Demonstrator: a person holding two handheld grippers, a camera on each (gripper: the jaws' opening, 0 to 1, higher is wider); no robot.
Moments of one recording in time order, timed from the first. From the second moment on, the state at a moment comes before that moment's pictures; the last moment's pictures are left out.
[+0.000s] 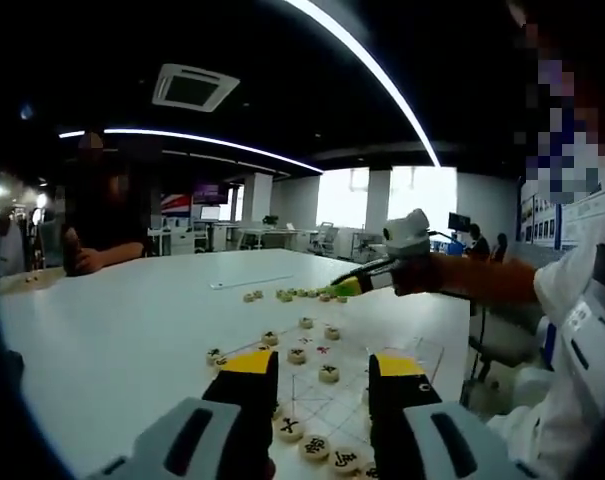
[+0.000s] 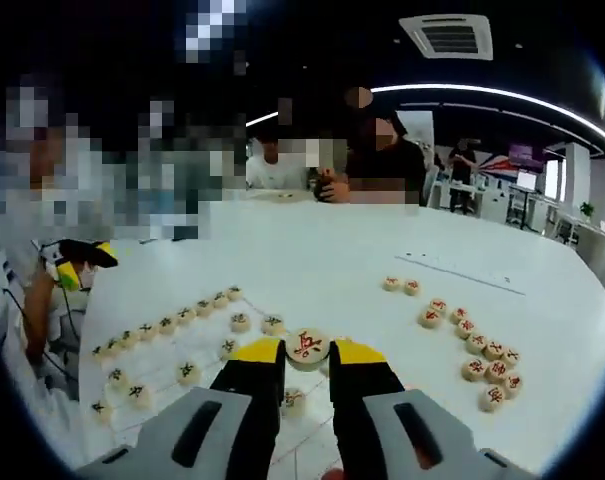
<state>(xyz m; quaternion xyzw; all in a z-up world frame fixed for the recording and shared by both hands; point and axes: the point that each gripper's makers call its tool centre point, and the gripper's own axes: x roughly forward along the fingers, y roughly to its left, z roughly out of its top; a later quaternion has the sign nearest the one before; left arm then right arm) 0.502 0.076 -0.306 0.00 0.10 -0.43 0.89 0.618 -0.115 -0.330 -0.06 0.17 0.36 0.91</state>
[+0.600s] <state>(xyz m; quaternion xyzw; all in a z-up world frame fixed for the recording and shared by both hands) 0.504 0.077 -0.308 0.00 0.11 -0.43 0.89 0.563 -0.096 -0.364 -0.08 0.17 0.39 0.90</state>
